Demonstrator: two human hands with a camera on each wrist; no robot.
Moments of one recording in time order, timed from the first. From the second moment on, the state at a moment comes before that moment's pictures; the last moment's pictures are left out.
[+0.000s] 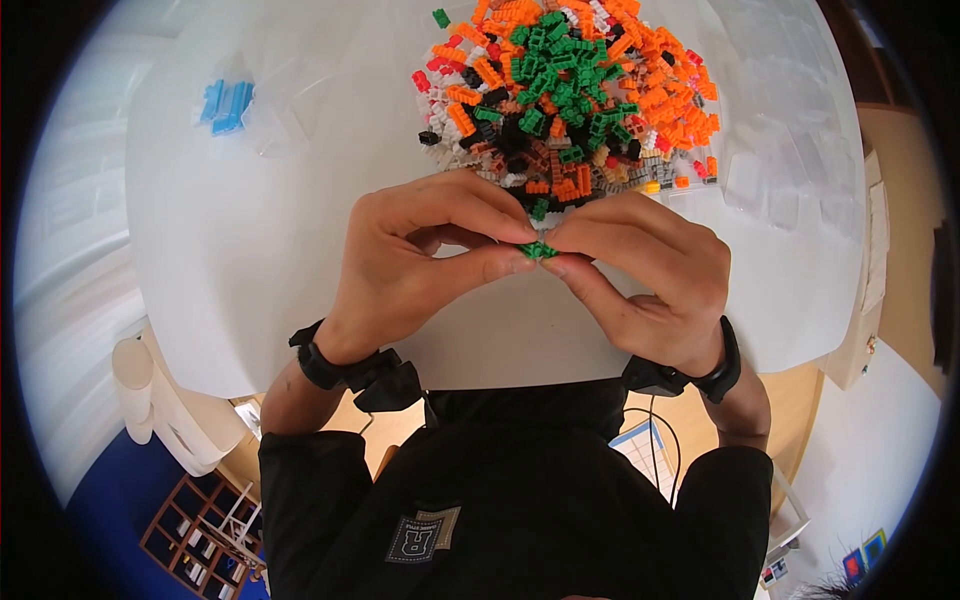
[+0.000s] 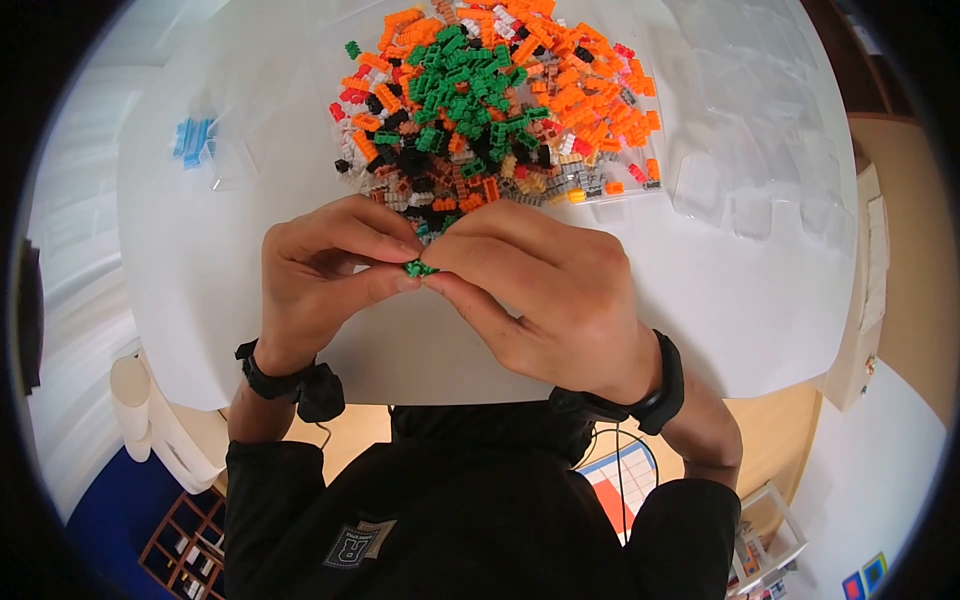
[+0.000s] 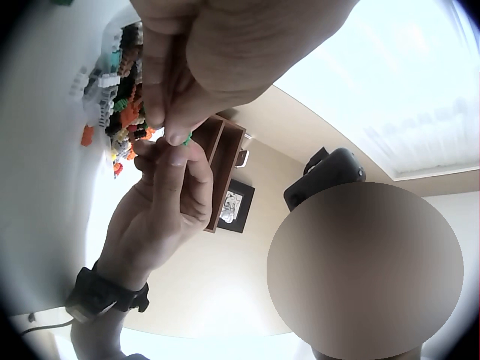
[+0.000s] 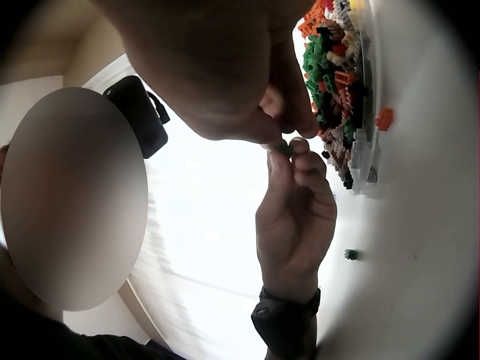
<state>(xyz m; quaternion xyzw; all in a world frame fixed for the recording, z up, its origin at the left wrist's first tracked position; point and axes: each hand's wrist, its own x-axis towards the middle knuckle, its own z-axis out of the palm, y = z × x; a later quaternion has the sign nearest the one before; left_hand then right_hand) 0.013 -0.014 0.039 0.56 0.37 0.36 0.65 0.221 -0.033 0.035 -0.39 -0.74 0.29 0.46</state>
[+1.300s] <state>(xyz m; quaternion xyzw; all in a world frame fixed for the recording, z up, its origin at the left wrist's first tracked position) 0.013 -0.013 0.035 0.58 0.37 0.34 0.64 0.224 -0.034 0.038 -0.41 -0.76 0.29 0.42</state>
